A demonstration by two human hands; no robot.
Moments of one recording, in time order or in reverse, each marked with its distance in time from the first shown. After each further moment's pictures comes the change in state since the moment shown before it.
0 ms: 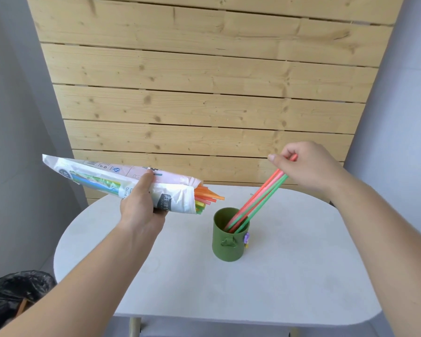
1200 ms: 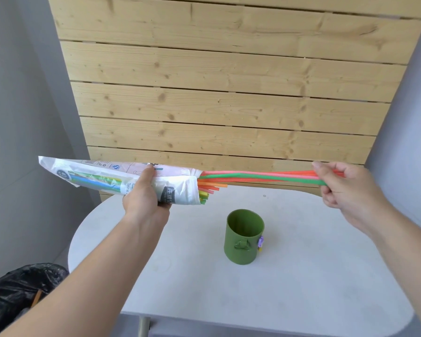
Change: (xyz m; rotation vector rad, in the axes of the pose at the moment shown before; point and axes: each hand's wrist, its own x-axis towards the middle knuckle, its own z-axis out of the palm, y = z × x) left_hand 0.013 0.016 -0.003 -0.071 0.103 0.027; right_hand -0.026 0.028 0.015 0.792 0.119 0.288
